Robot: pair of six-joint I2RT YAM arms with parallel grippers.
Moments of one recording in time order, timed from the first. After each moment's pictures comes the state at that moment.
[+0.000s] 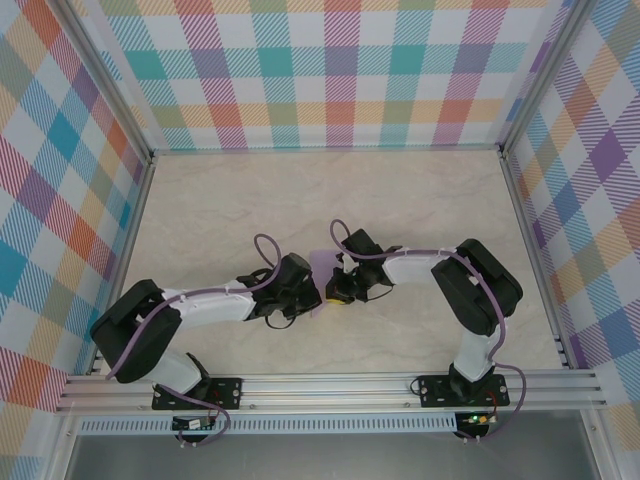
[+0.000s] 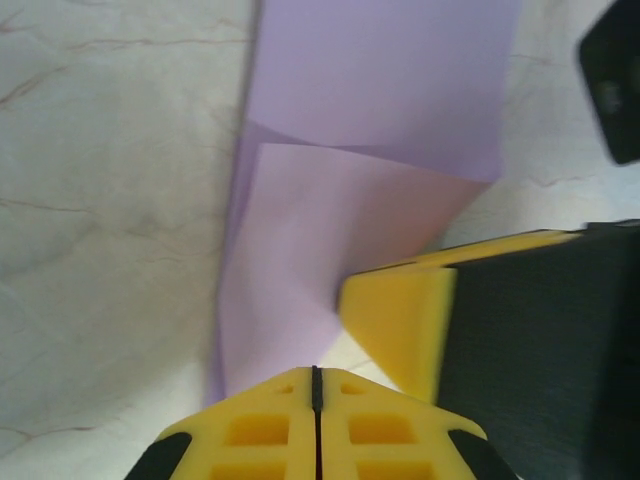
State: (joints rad) left arm -0.83 1.48 0.67 -0.11 0.13 -1.16; right arm 0.70 1.81 0.90 -0.22 -0.55 0.85
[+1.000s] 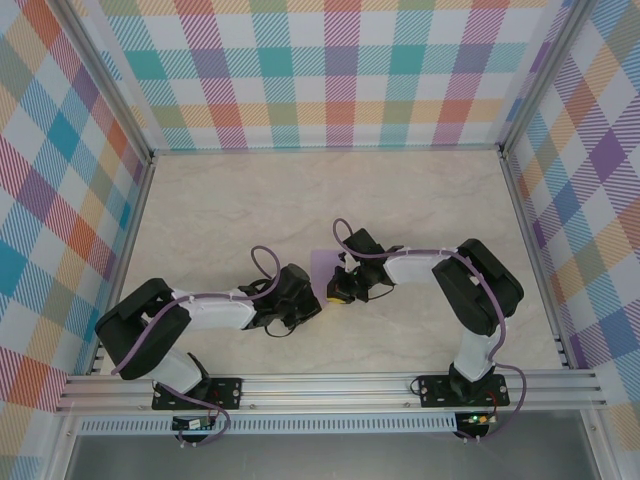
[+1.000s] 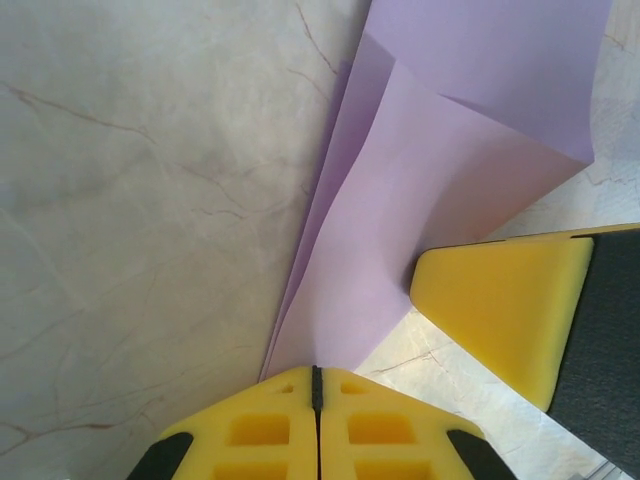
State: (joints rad) left arm -0.86 1.51 0.57 0.02 0.13 -1.28; right arm 0.70 1.81 0.90 -0.21 -0.55 0.89
